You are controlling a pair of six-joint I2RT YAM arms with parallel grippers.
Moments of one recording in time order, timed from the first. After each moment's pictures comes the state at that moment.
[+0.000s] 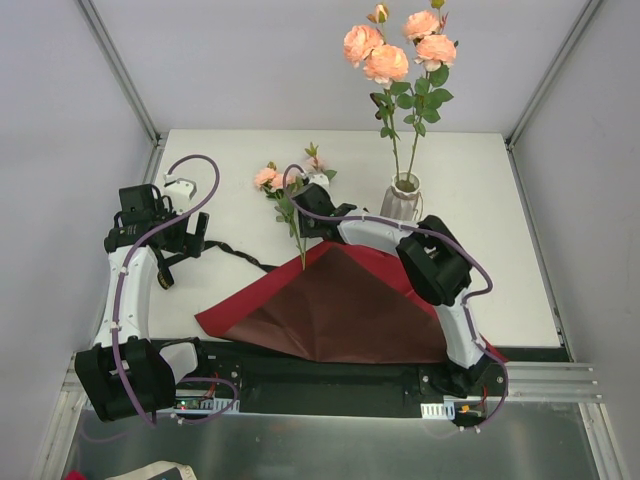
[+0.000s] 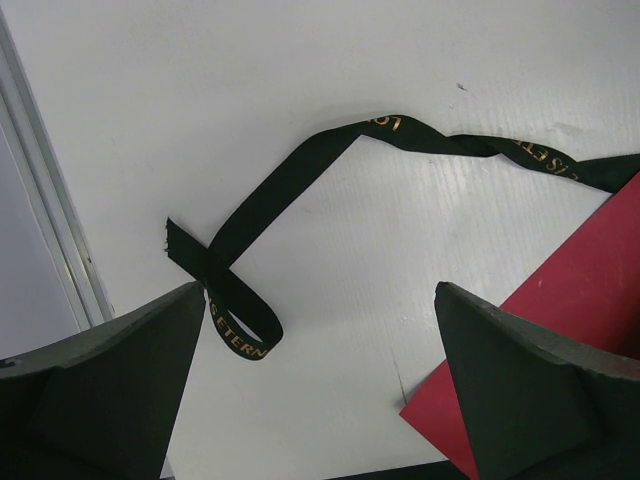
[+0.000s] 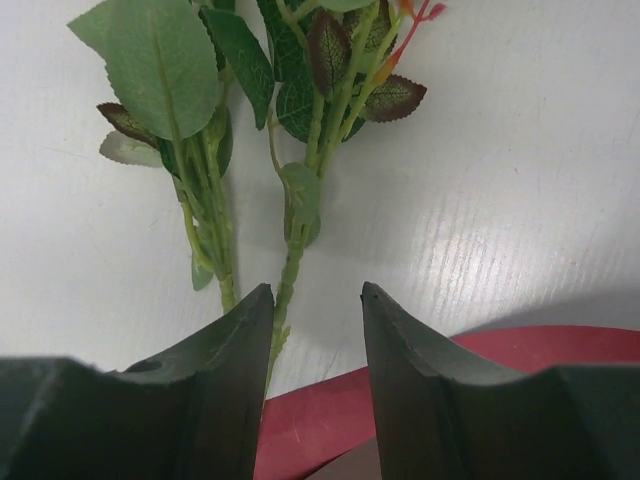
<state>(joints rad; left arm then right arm) 0.24 1.11 0.93 -0.70 0.28 0.42 0.83 2.13 1.53 -0.24 0.31 0.50</state>
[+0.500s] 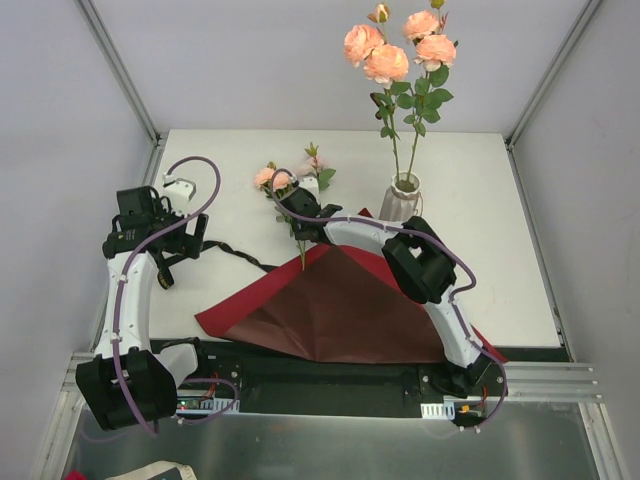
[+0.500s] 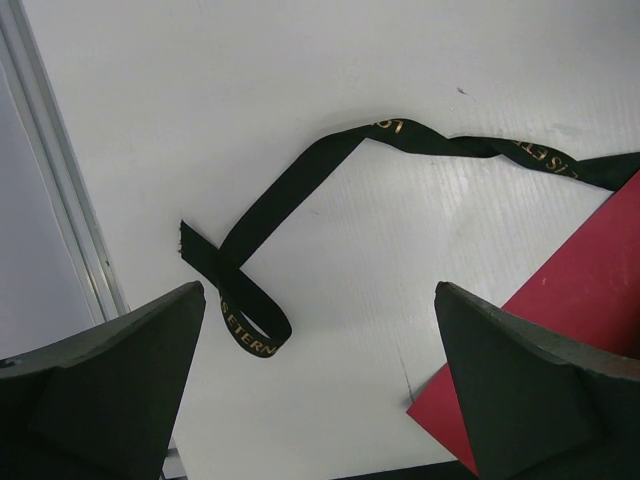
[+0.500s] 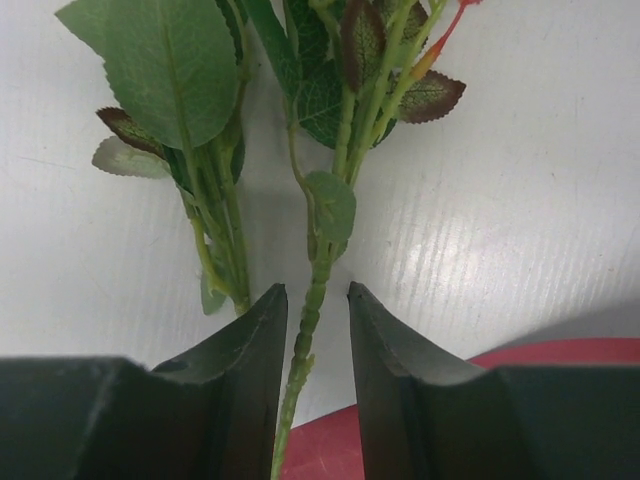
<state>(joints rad) 0.24 1.07 0.93 -0.70 0.28 0.44 0.88 2.24 1.67 -0.34 0.41 0.52</state>
